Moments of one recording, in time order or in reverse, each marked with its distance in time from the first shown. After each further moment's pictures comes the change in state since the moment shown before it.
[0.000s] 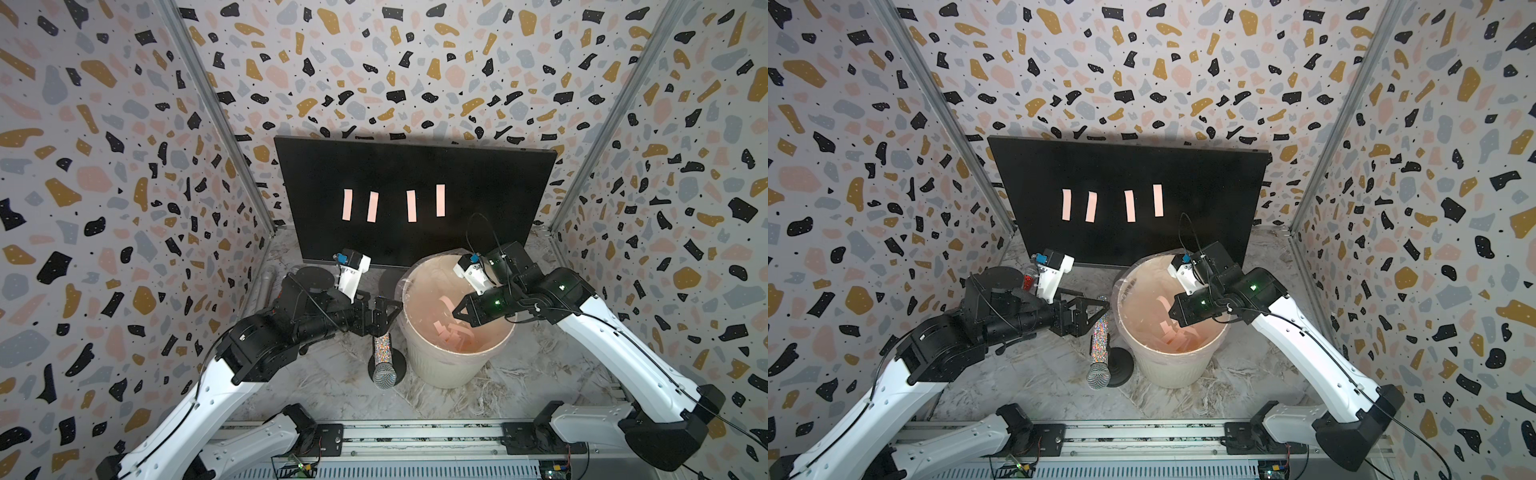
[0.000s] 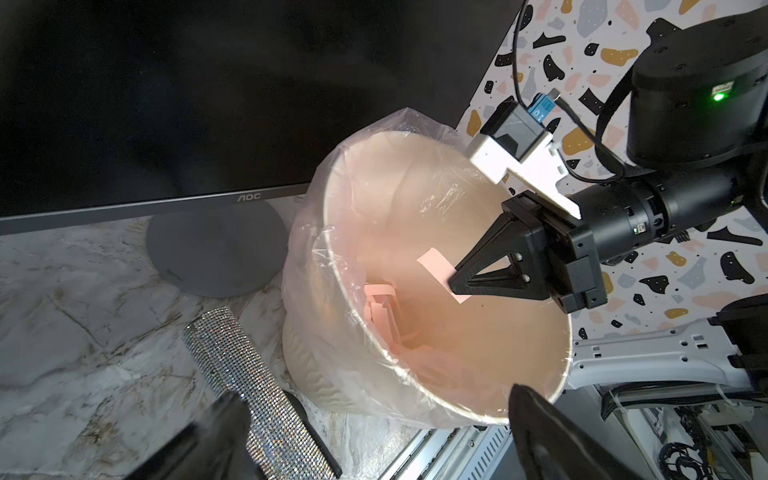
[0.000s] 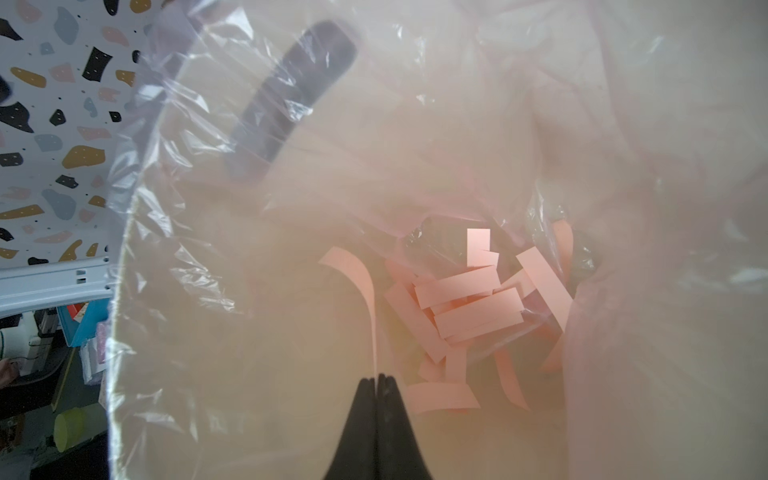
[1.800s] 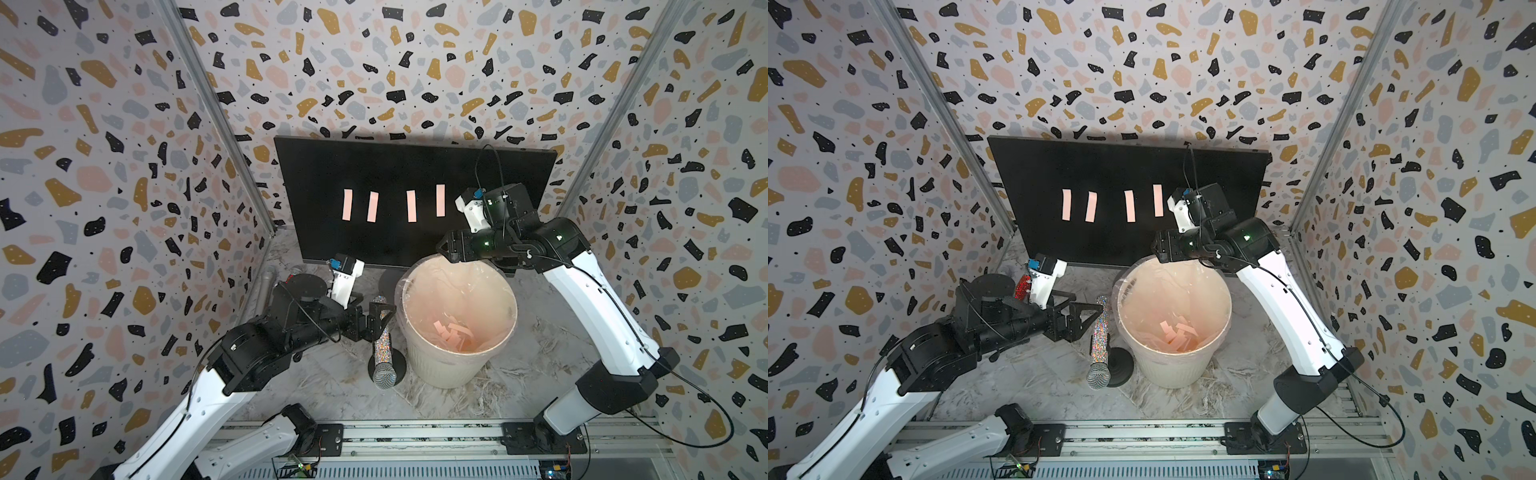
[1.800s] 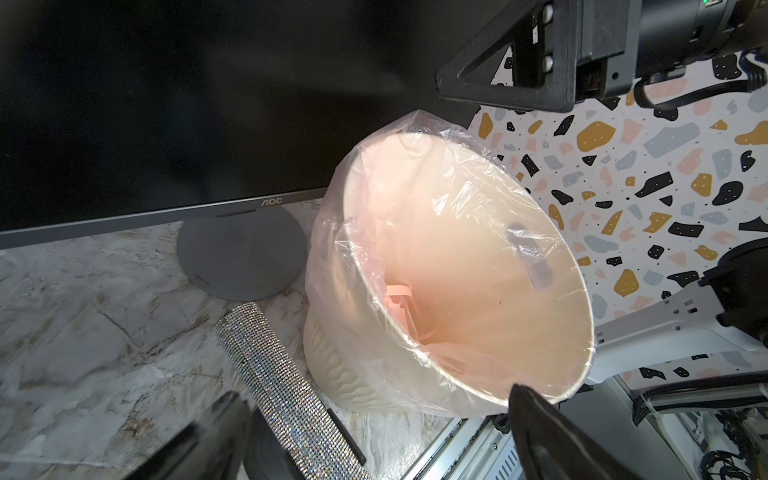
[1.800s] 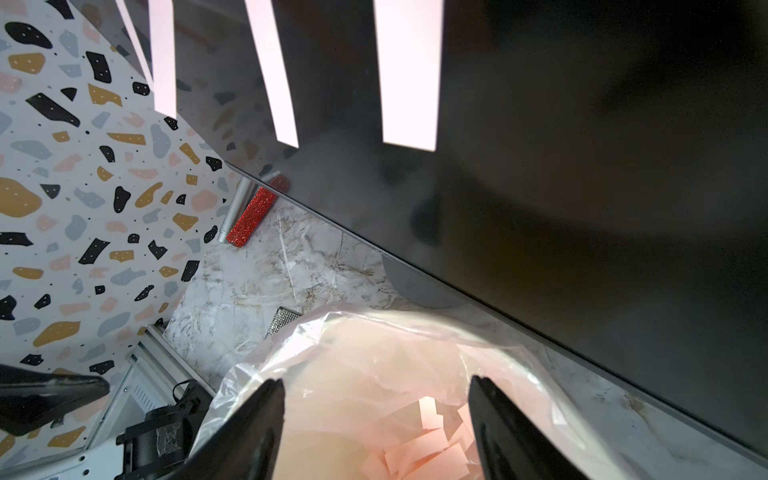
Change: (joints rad) left arm 0.000 -0.058 -0.035 -0.007 -0.047 0.047; right arm -0.076 0.325 0.599 -0.013 0.203 0.030
